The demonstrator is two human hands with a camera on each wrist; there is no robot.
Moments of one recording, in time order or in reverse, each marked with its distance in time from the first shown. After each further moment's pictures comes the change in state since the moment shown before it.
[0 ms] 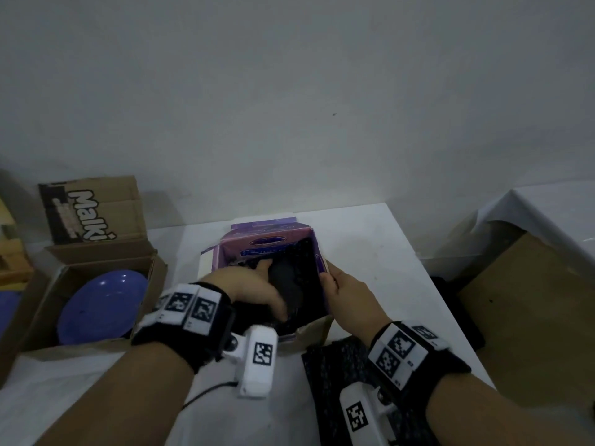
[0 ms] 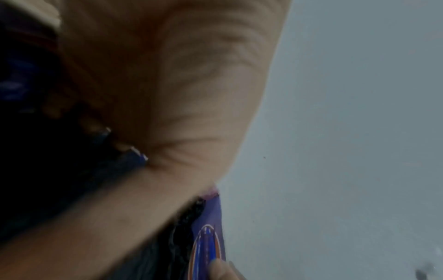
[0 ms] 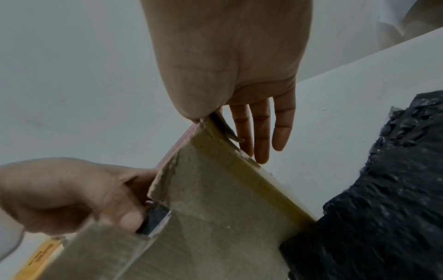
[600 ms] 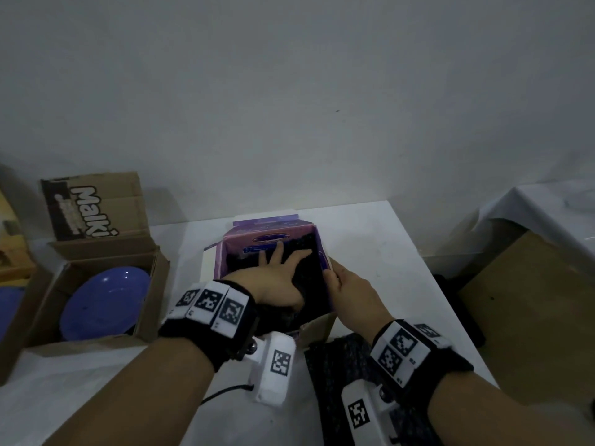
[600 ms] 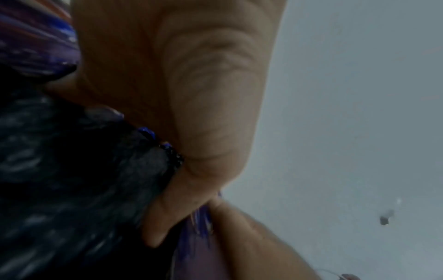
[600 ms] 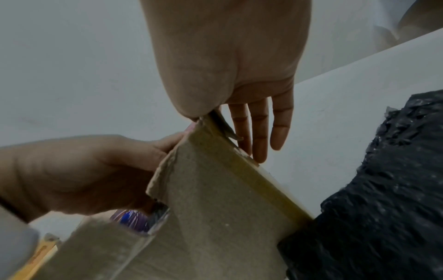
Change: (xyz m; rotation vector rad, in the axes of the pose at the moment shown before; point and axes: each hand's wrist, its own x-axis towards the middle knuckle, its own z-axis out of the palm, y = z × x) left_hand 0.001 0.021 0.015 0.172 0.071 0.232; right_hand -0.003 -0.004 0.001 -0.017 0.011 -0.010
